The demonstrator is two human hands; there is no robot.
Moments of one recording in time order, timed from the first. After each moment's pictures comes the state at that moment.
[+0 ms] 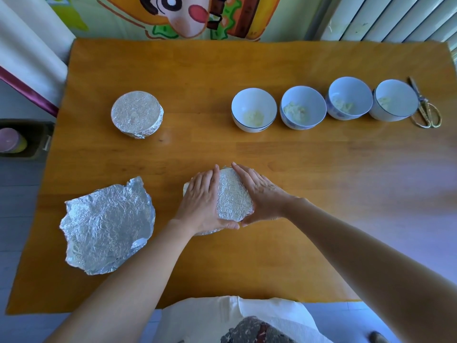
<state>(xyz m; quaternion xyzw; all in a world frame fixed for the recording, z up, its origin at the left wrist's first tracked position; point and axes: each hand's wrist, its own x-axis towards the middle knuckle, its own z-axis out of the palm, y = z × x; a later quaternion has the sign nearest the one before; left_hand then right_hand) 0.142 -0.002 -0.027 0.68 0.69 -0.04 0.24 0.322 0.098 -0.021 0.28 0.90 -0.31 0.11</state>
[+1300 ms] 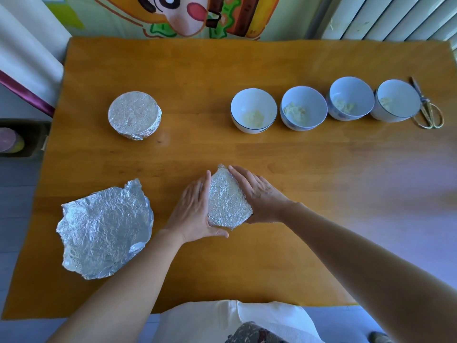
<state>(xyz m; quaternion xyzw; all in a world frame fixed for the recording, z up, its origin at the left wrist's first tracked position) 0.123 -0.020 -0.052 0.68 0.68 0.01 0.27 0.320 0.097 -0.039 0.27 0.93 -0.23 0.08</state>
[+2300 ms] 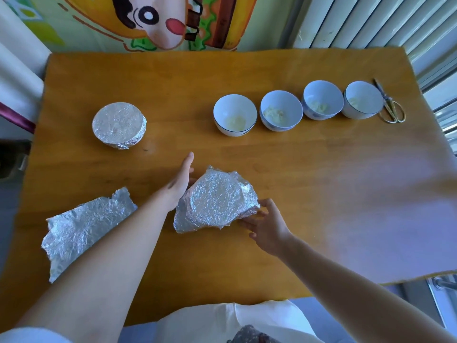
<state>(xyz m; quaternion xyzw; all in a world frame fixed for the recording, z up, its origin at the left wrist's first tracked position) 0.115 0.057 -0.020 0.19 0.74 0.23 0.61 0.346 0.028 -0.033 0.62 0.12 -0.76 -0.17</state>
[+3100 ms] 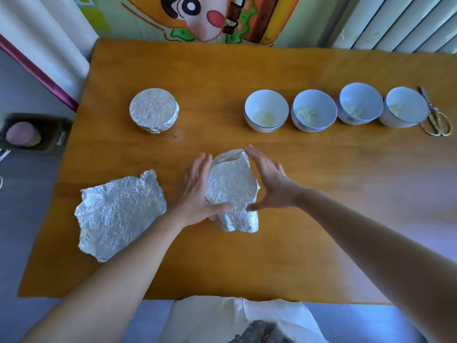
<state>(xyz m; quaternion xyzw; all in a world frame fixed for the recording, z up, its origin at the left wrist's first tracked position) 0.108 -0.024 -0.019 0.59 0.72 0.17 0.33 0.315 0.108 -0.004 0.31 0.88 -0.36 0.05</state>
